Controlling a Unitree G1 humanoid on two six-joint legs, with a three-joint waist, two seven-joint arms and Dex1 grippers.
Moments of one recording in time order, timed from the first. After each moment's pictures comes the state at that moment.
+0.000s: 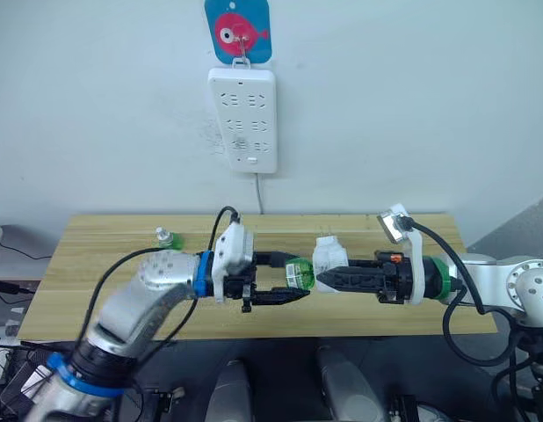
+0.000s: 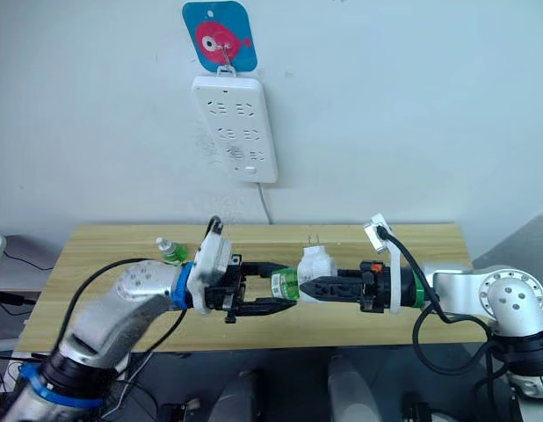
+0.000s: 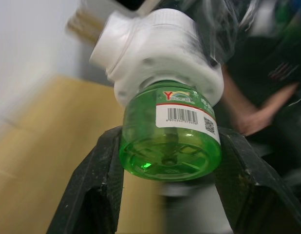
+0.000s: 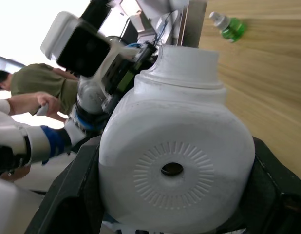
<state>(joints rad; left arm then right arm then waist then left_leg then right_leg) -0.36 0.75 -0.19 -0.36 -0.90 0.69 -1.03 -0.38 -0.77 0.03 -0.33 1.75 1.19 0.28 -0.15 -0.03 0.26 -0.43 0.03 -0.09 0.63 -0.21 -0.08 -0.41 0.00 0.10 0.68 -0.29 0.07</state>
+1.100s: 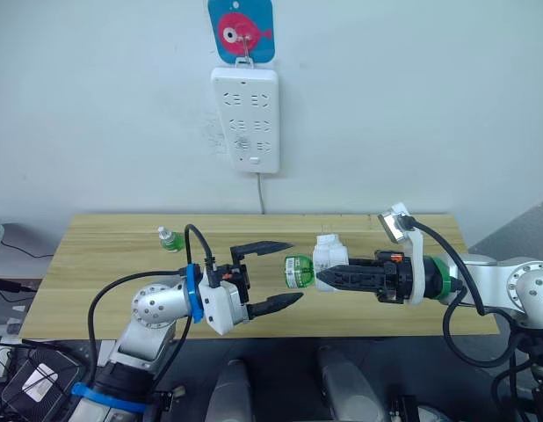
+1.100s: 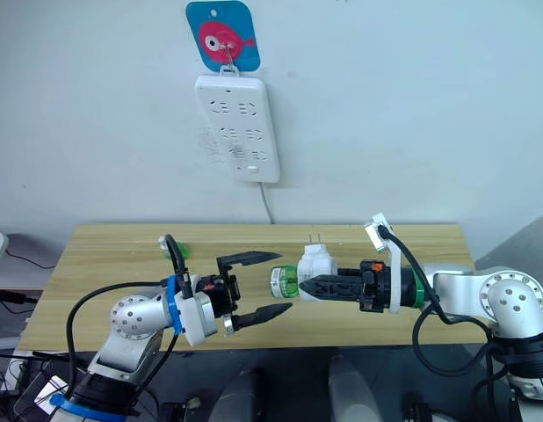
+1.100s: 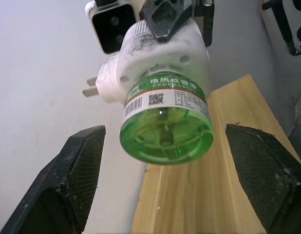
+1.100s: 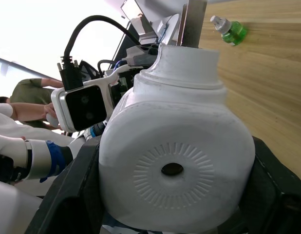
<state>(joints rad) -0.19 0.51 -0.19 -0.07 -0.16 -0.68 -0.97 -0.37 -0.77 0.03 -0.33 1.75 1.16 0.25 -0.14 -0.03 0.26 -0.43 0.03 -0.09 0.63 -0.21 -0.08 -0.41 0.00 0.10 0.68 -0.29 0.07</state>
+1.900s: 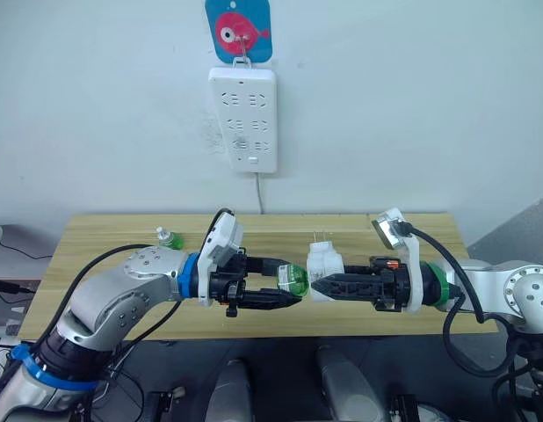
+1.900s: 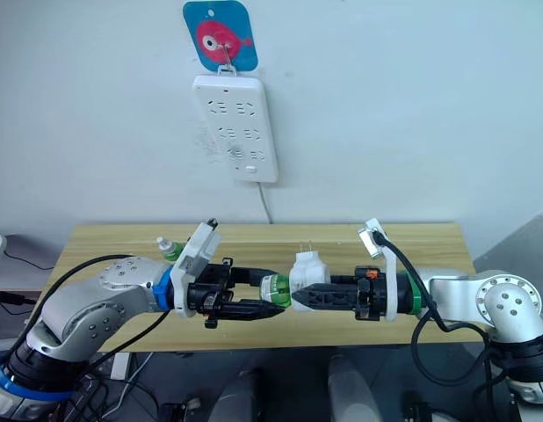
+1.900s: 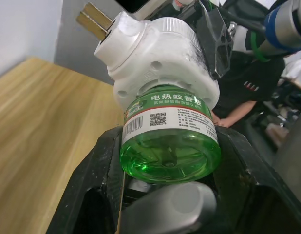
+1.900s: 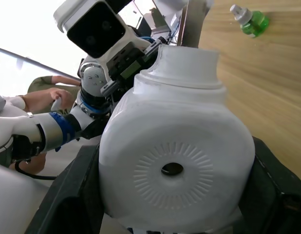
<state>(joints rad) -0.36 0.83 -0.20 -0.39 -0.95 0.63 -1.00 -0.36 -0.78 0.06 -0.36 1.79 1.14 0.26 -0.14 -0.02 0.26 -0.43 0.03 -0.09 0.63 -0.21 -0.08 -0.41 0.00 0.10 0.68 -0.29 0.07</state>
